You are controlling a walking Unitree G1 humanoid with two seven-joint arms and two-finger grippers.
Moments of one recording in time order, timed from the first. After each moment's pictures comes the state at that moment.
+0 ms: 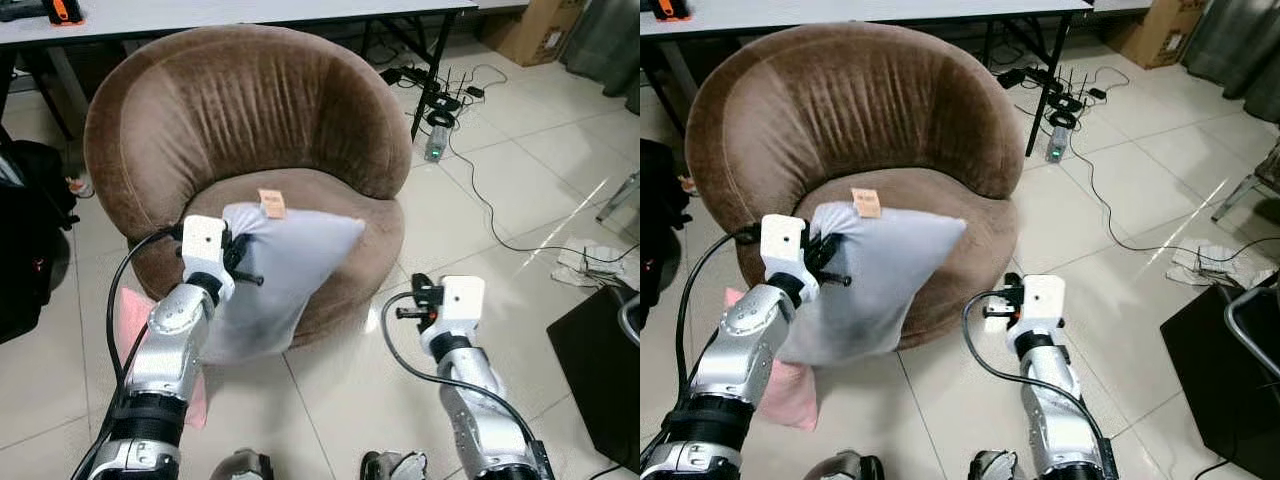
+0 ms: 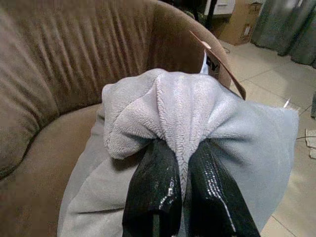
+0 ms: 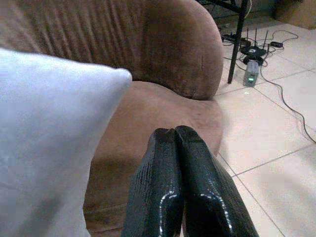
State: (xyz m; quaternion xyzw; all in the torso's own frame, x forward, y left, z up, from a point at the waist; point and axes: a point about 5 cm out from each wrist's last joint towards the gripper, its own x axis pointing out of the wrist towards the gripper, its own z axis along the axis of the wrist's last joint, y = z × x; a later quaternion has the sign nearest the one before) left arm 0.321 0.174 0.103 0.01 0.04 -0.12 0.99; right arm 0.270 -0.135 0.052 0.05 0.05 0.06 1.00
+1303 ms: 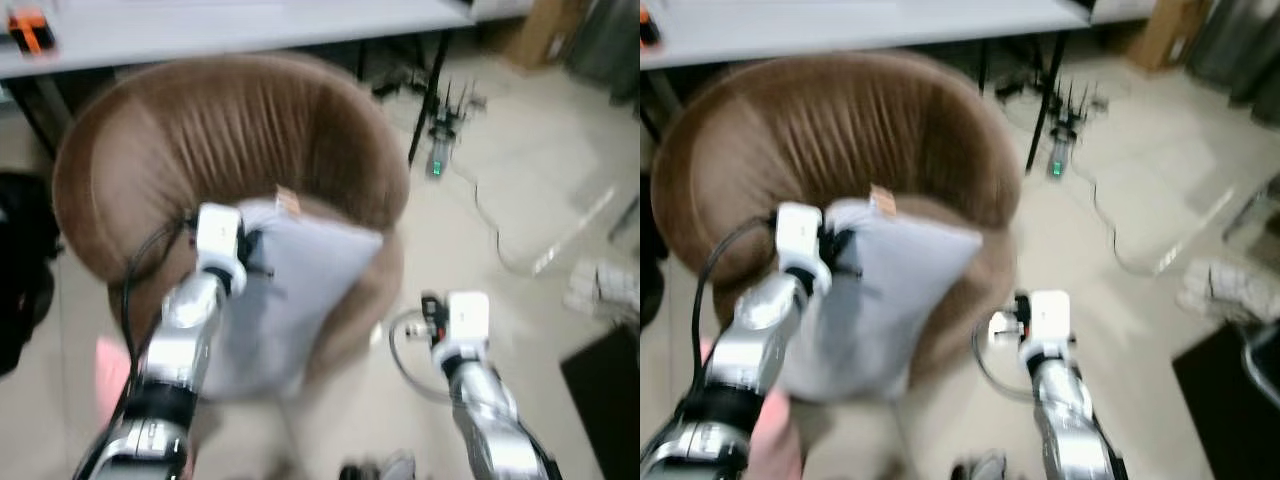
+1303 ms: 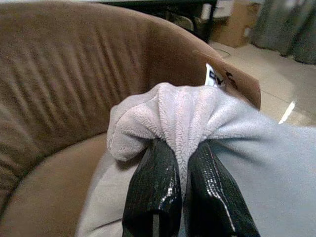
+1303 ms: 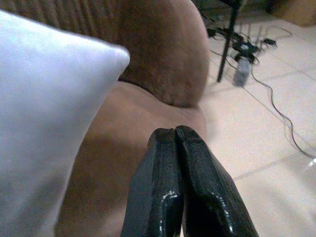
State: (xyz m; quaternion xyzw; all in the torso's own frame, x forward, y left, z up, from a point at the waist) left arm 0.333 0.163 0.107 0.03 0.04 -0.12 0.99; right arm 0.256 -0.145 0.032 0.02 0.09 0.05 0.99
